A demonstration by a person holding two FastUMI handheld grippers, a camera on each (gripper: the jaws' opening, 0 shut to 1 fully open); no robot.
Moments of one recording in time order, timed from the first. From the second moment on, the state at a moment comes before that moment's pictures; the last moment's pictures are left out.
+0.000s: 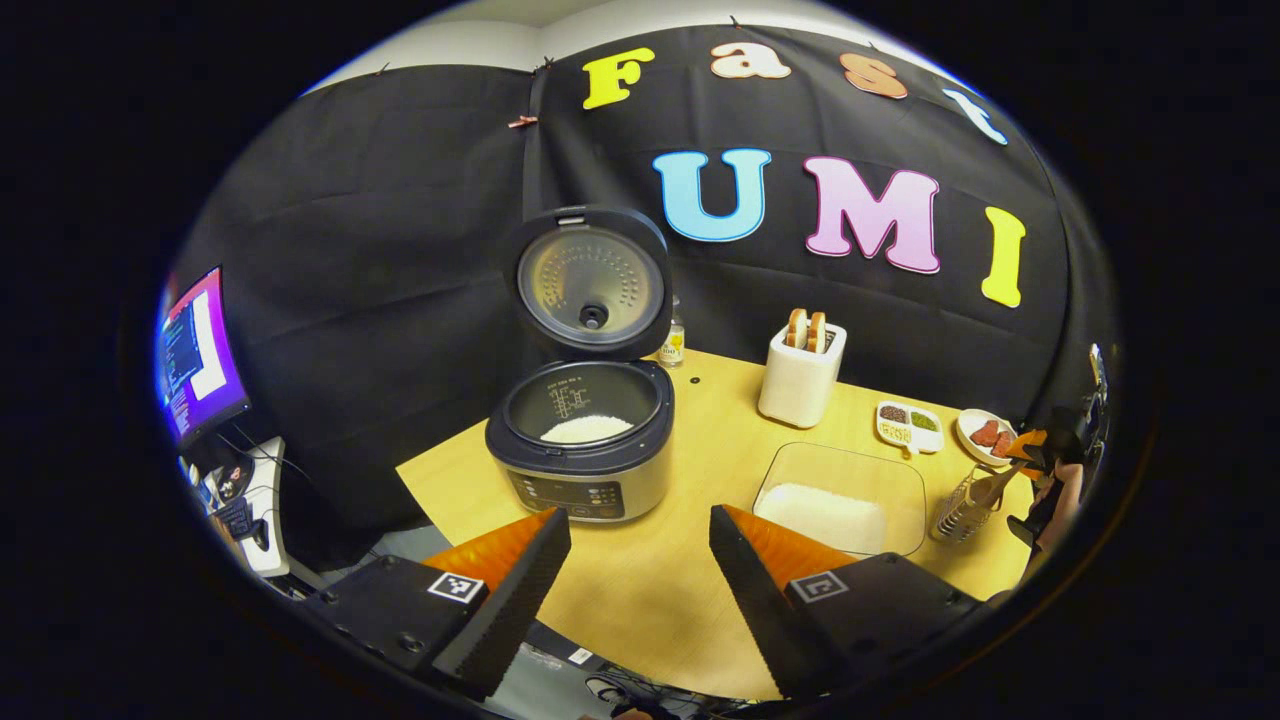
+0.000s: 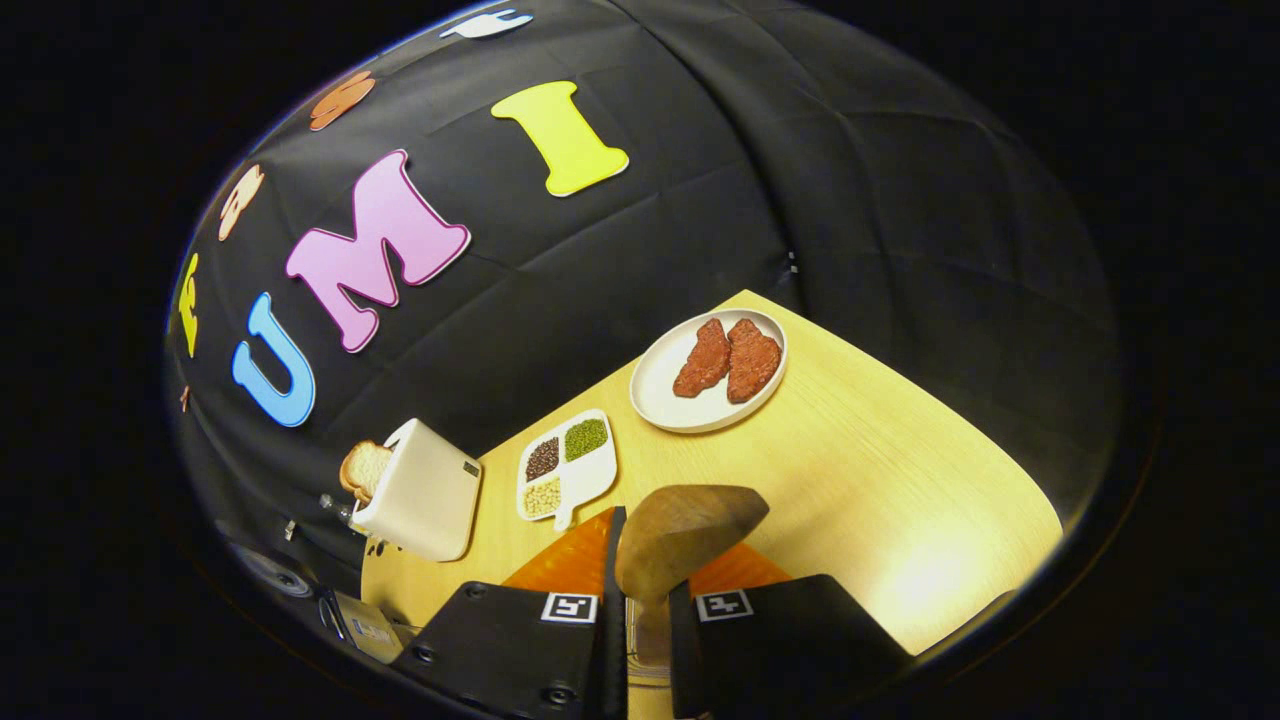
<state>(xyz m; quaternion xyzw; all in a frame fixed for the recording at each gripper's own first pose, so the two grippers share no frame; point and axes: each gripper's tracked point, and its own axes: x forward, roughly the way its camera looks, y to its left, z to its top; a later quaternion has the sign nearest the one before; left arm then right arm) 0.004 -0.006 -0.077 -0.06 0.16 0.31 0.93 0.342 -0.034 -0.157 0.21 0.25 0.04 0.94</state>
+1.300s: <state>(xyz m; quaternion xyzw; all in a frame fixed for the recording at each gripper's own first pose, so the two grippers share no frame) -0.010 0.153 -0.138 -0.11 0.19 0.26 0.94 0.210 0.190 -0.112 0.08 0.23 0.19 0.95</state>
